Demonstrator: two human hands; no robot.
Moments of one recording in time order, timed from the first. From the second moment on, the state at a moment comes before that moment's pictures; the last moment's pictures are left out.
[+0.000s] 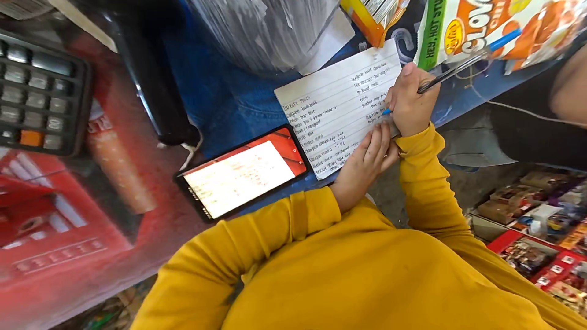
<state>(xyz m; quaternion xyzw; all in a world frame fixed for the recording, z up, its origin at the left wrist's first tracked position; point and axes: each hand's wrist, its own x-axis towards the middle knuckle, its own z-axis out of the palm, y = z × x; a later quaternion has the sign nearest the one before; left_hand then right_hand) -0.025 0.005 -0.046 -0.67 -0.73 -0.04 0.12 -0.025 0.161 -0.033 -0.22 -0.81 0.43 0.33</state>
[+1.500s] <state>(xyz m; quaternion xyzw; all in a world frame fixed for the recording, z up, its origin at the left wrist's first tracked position) -0.026 0.011 -0.048 -0.66 -0.74 -0.06 0.16 -0.017 0.172 -0.029 -0.18 -0.84 0.43 0.28</state>
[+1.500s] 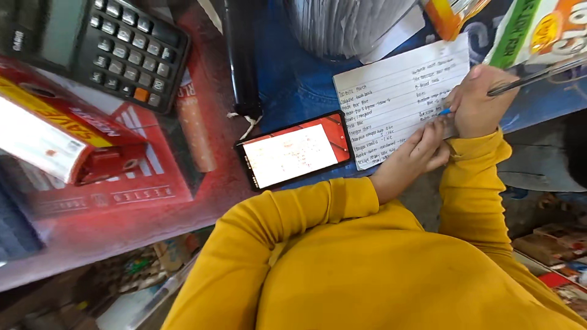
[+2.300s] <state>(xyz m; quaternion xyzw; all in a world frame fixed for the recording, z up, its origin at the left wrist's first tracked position) -0.027 0.008 -0.046 -0.66 -0.74 -0.04 0.14 -0.022 0.168 -0.026 -0.24 -0.80 0.45 0.32</state>
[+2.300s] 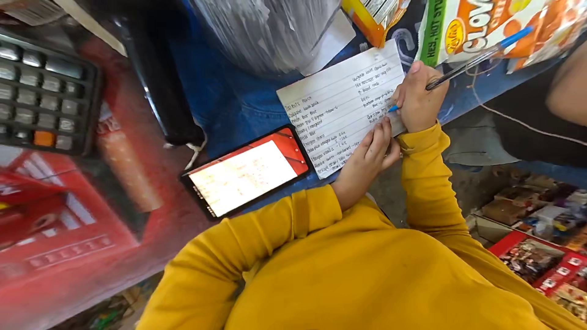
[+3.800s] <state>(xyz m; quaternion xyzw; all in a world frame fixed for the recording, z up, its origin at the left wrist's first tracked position) -0.027 0.009 -0.047 -0.67 -0.73 -0.06 0.11 -0.021 0.177 -0.025 -0.27 -0.79 0.45 0.31</state>
